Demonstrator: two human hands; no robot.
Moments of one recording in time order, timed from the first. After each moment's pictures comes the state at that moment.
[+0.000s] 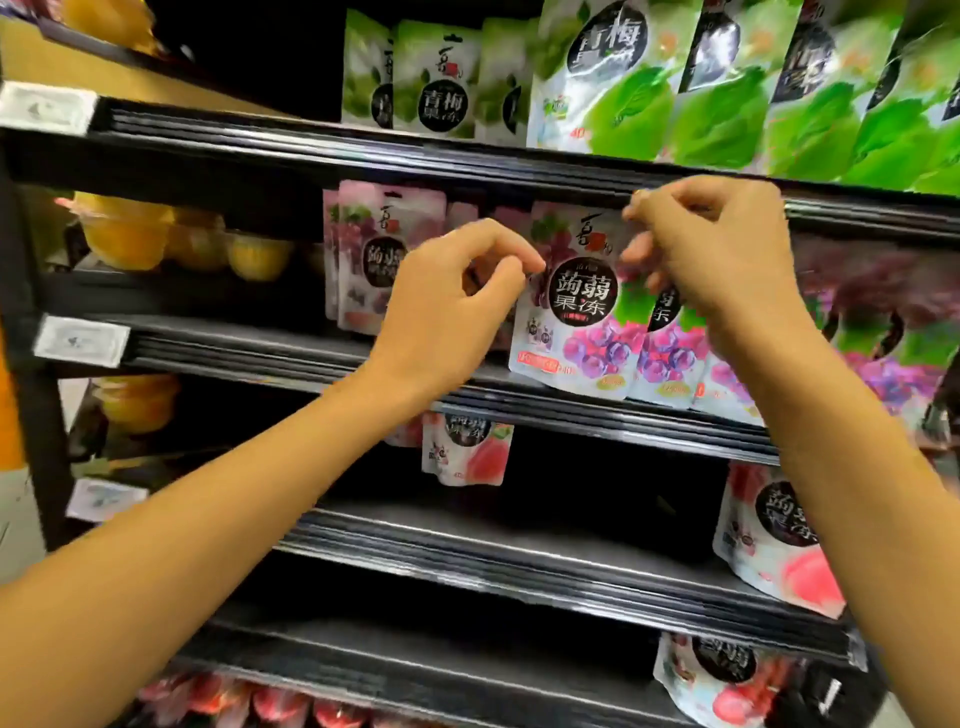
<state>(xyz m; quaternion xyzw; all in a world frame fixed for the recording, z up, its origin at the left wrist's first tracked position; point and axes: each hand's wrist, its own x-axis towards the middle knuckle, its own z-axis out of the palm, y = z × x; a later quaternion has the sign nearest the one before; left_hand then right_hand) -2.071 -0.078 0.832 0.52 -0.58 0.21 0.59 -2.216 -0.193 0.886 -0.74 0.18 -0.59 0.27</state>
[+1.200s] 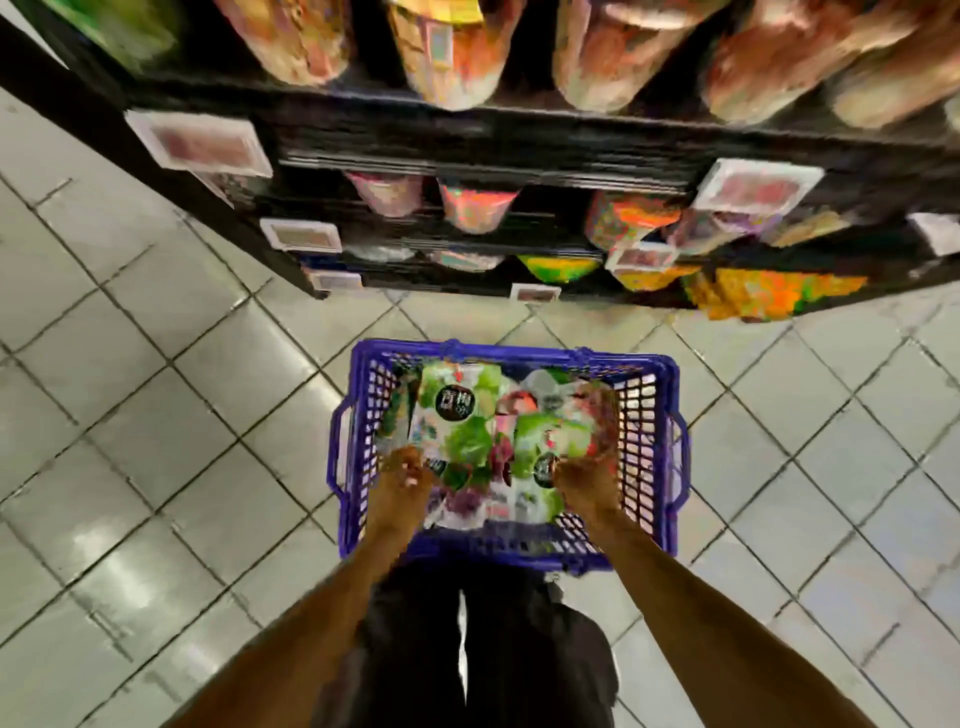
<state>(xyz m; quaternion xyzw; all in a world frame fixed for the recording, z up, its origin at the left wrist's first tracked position) -1.982 0.219 -0.196 0.85 -0.10 -0.45 0.26 -2.174 0.081 -0.214 -0.40 0.70 0.13 0.58</state>
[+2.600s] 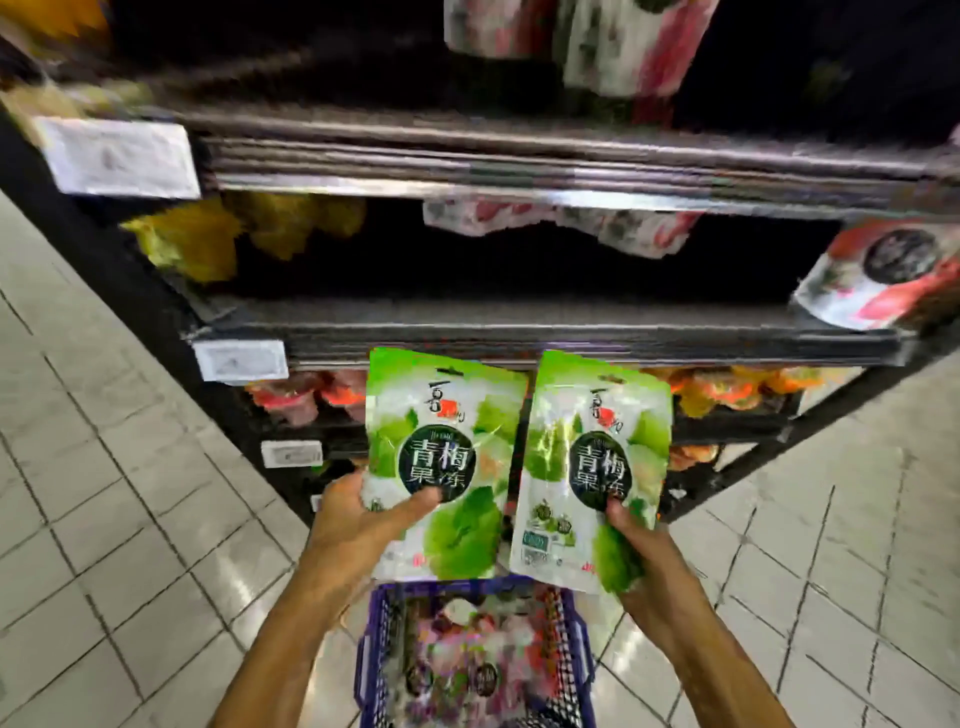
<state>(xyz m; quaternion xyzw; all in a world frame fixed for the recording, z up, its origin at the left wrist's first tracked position) -1.908 0.140 0.362 0.68 -0.23 -0.41 0.56 -2.166 0.031 0.365 -0.31 0.44 -0.32 0.78</state>
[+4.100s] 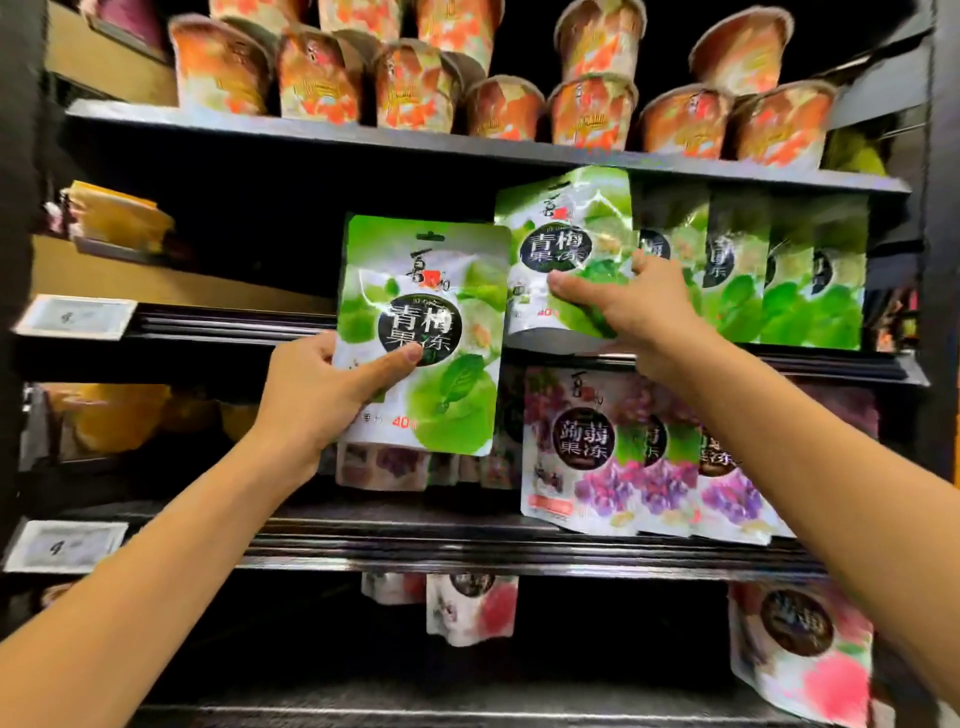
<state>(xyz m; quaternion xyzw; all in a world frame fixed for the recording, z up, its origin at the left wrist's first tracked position) -1.951 -0.028 0.886 0.49 -0.46 0.00 0.74 -2.158 -0.174 0.968 -0.68 0.17 -0.61 0.36</state>
